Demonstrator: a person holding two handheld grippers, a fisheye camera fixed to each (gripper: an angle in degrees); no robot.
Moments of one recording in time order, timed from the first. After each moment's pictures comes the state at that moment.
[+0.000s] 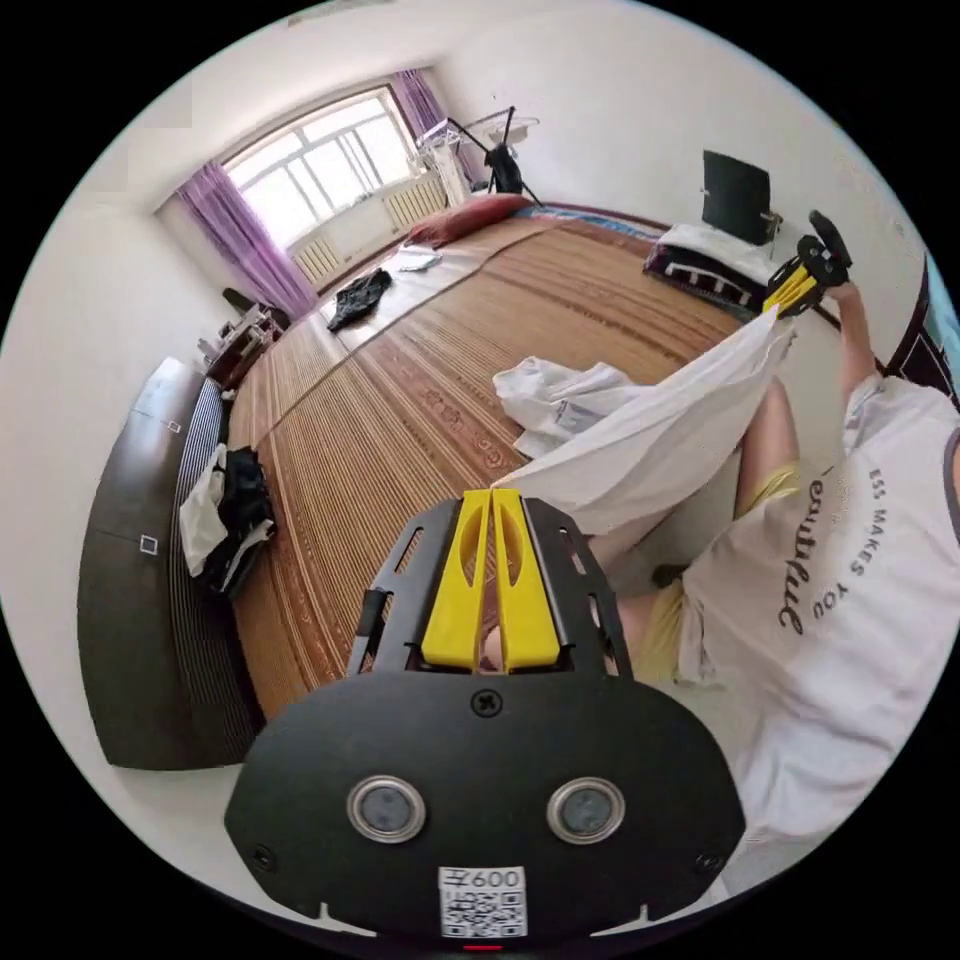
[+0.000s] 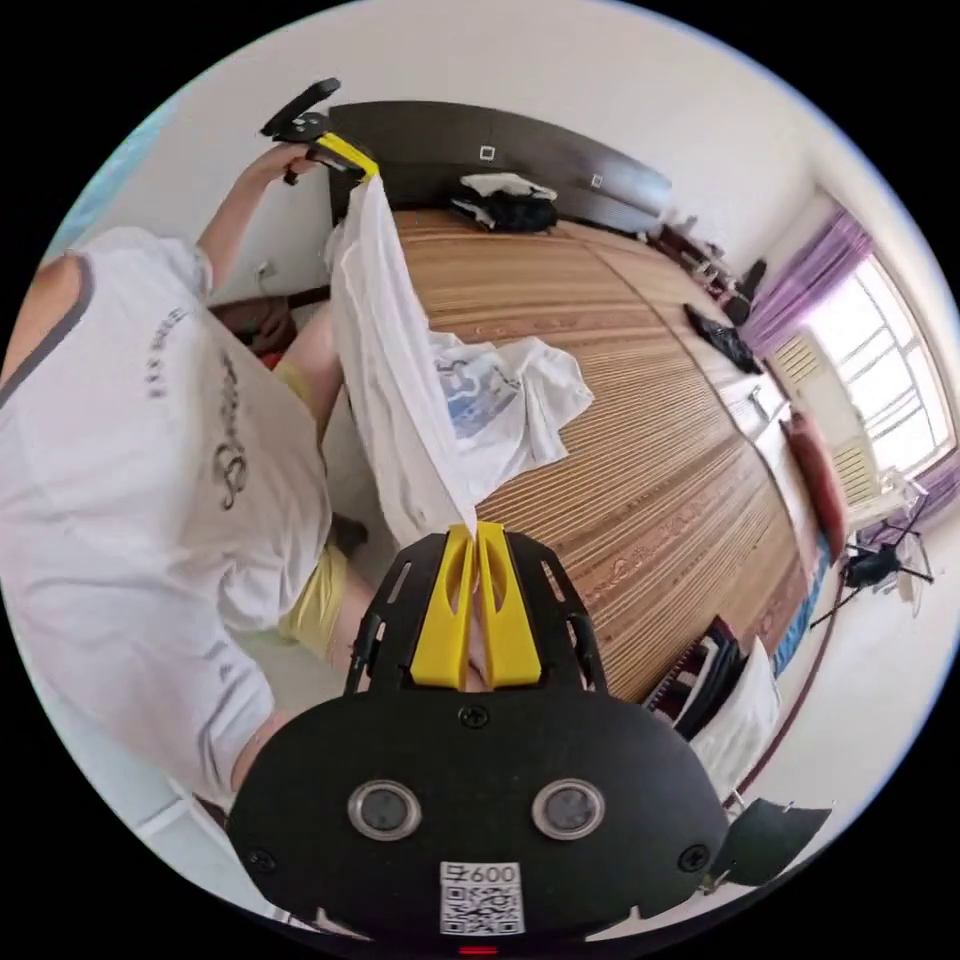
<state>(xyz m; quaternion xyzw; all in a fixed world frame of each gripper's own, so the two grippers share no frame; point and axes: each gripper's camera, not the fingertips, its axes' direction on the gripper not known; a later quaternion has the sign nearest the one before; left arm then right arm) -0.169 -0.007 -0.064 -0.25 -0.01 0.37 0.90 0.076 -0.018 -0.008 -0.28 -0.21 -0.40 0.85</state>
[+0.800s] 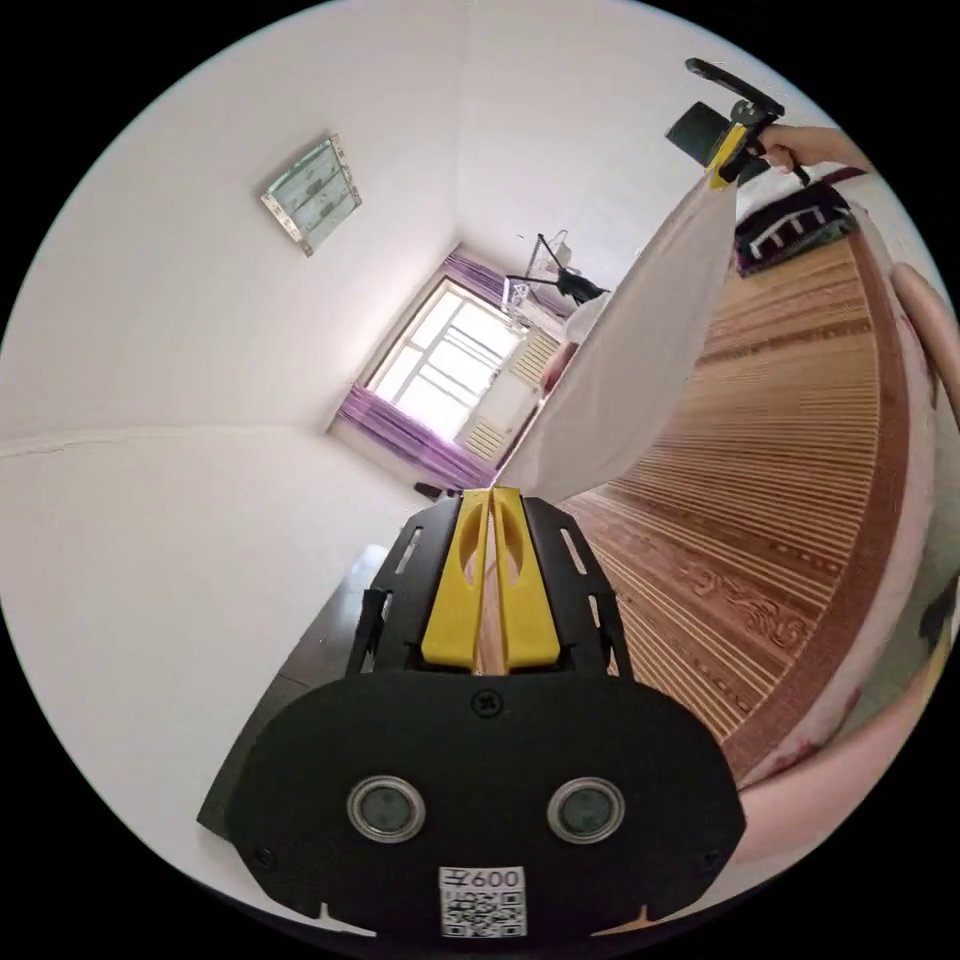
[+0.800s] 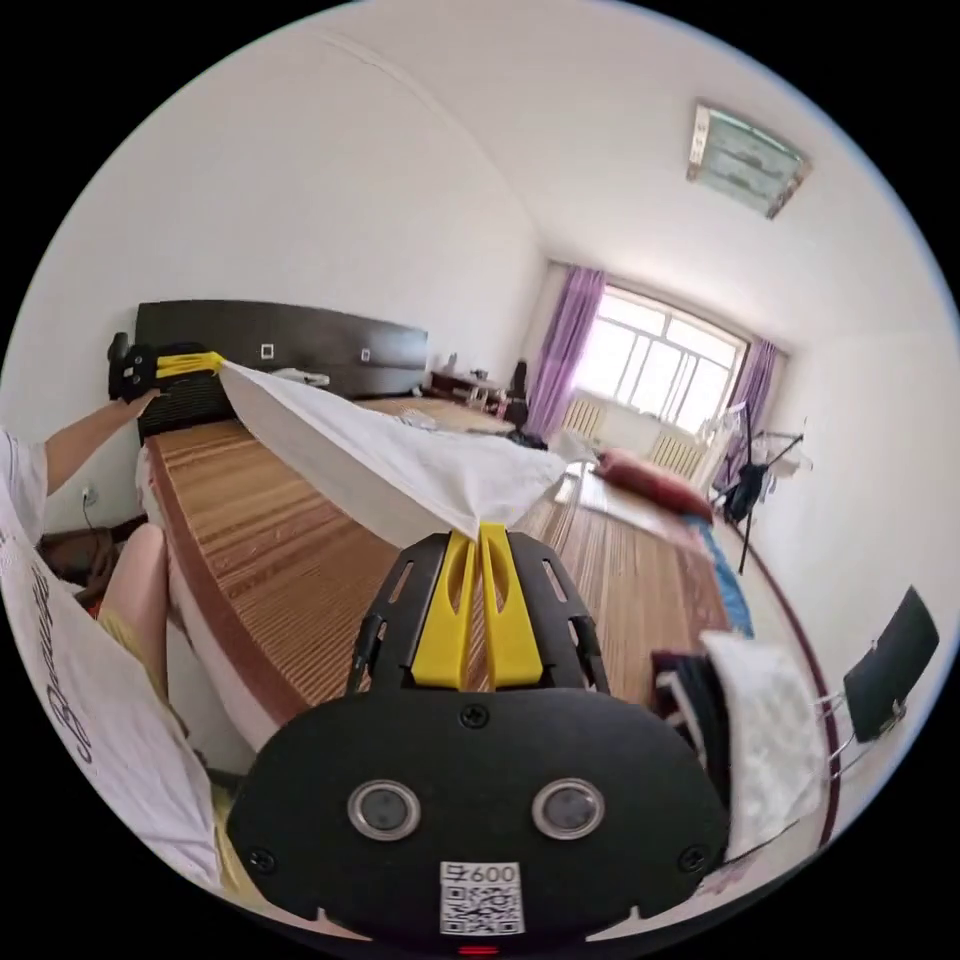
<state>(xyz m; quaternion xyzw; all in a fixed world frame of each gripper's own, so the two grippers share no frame) -0.132 0.096 -0.019 0.06 -0.09 0.48 0.87 0.175 0.046 -0.020 -0.04 -0.11 -0.18 0.98</state>
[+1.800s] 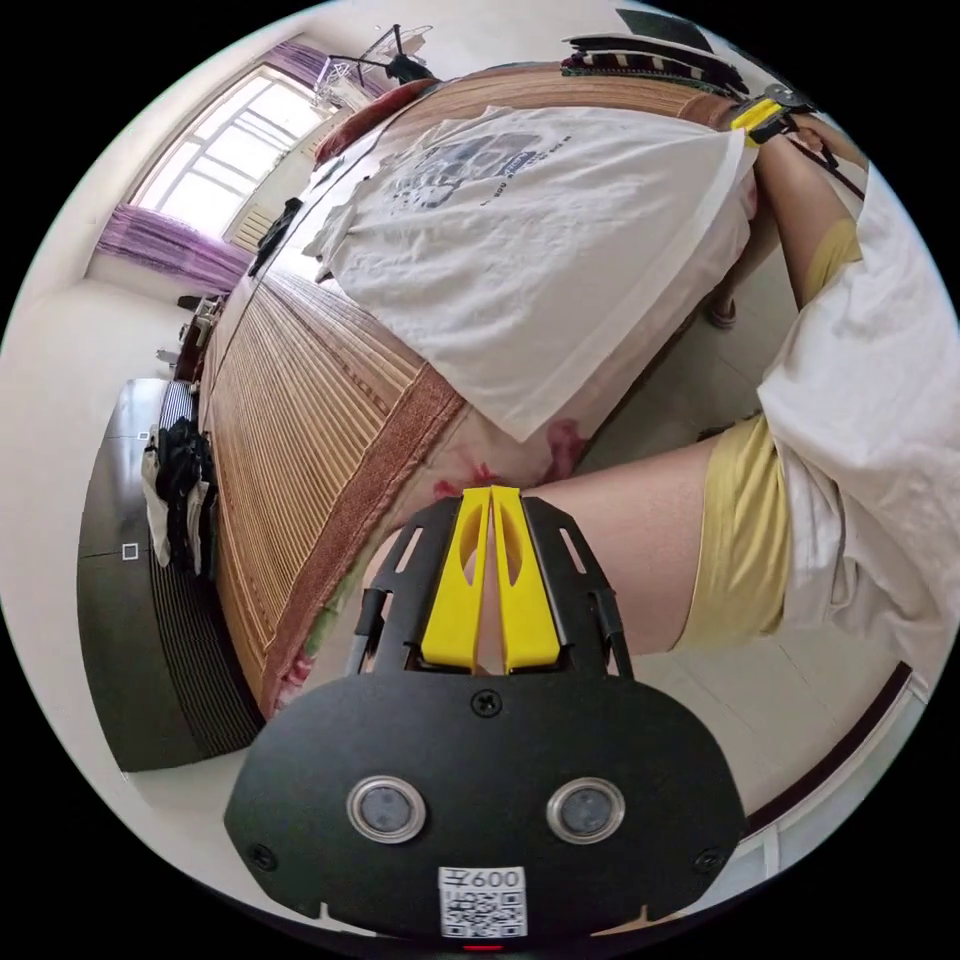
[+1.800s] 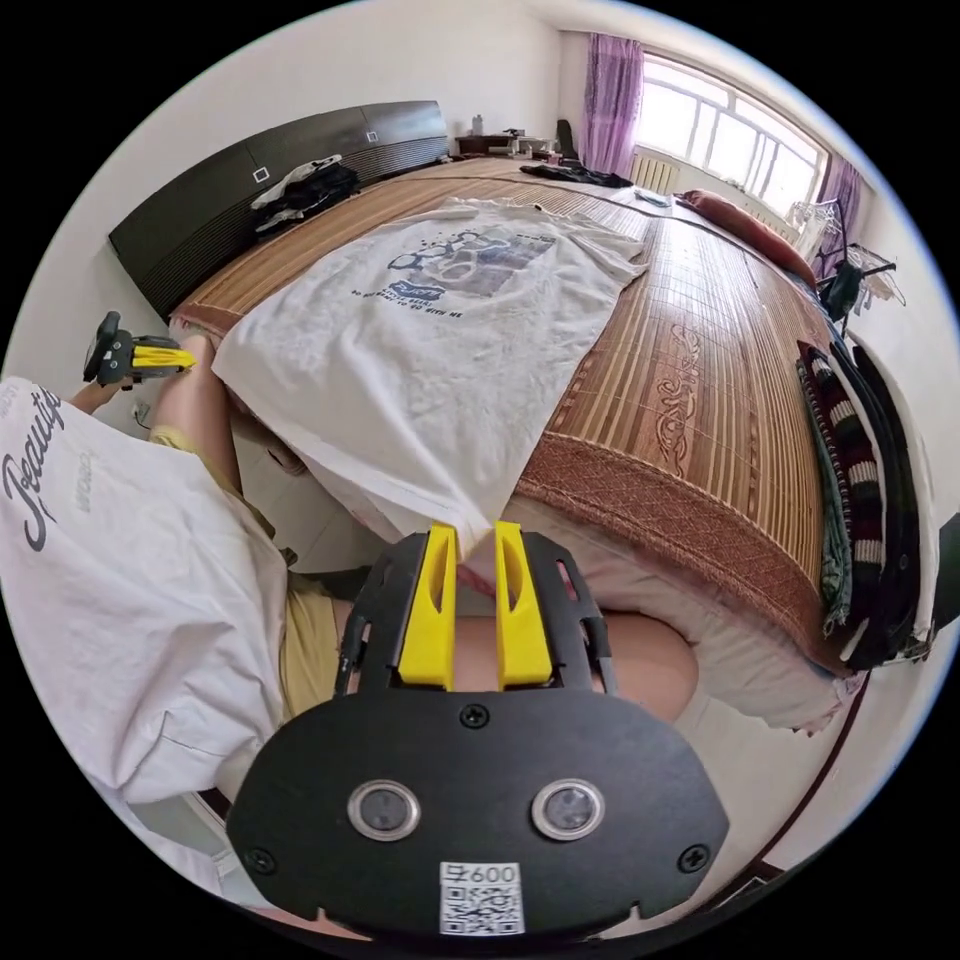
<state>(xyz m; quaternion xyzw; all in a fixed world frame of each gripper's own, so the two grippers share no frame) -0.178 0.162 0.061 -0.25 0.01 0.41 0.87 0.252 0.122 0.020 -0.34 -0.14 -0.19 0.91</state>
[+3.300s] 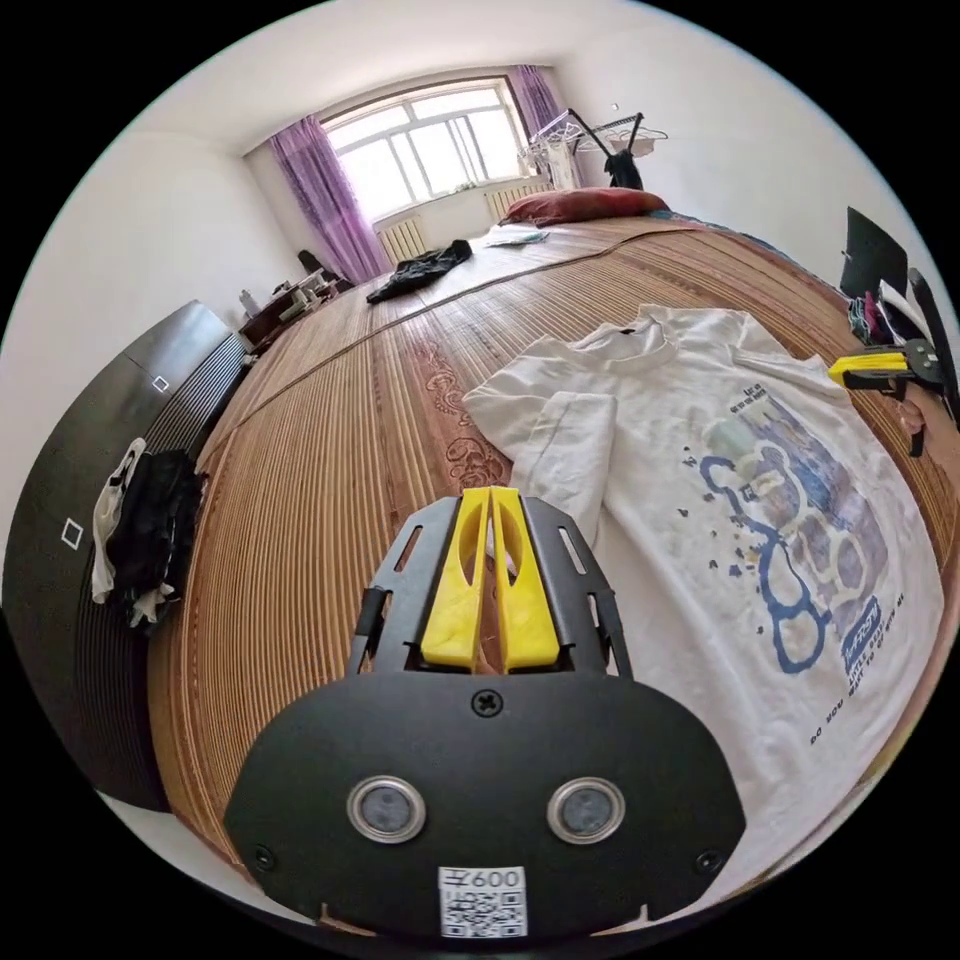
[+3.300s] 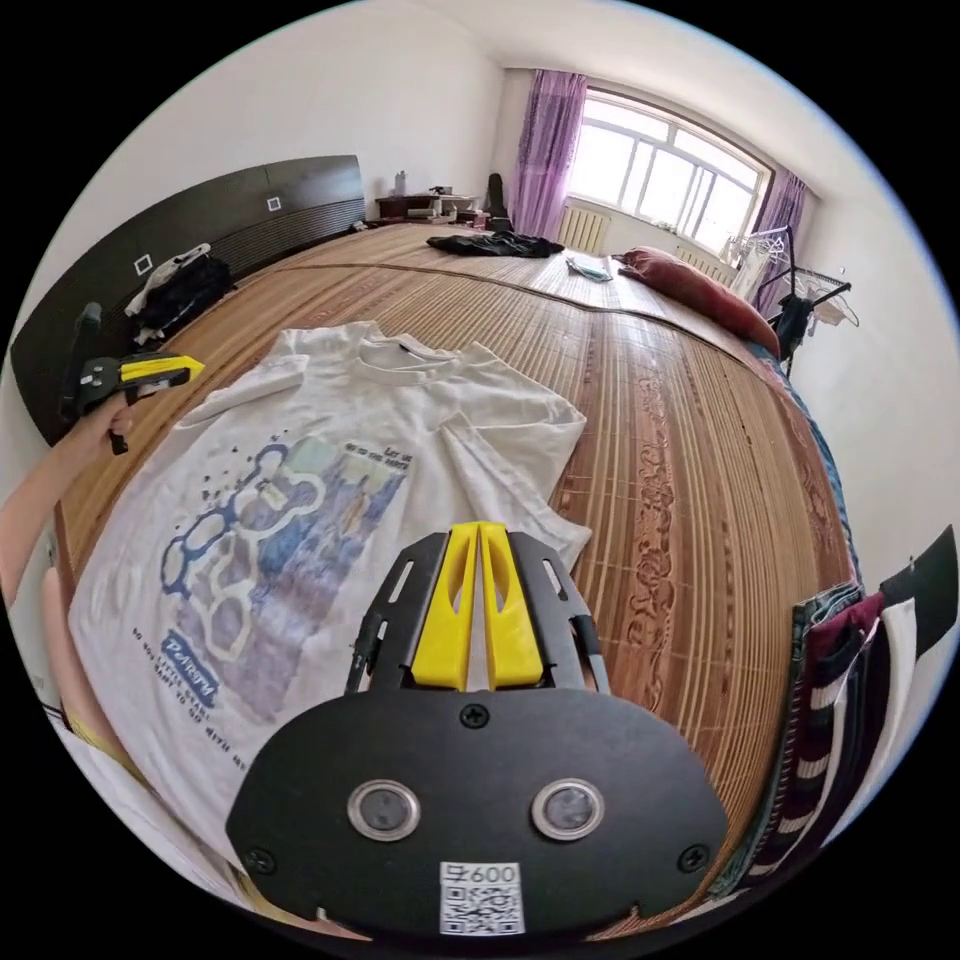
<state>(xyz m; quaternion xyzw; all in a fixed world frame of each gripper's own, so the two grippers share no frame) -0.153 -0.147 0.475 -0.20 0.04 0.24 0.95 0.203 -0.141 0.378 -0.23 -0.04 -0.16 0.96</state>
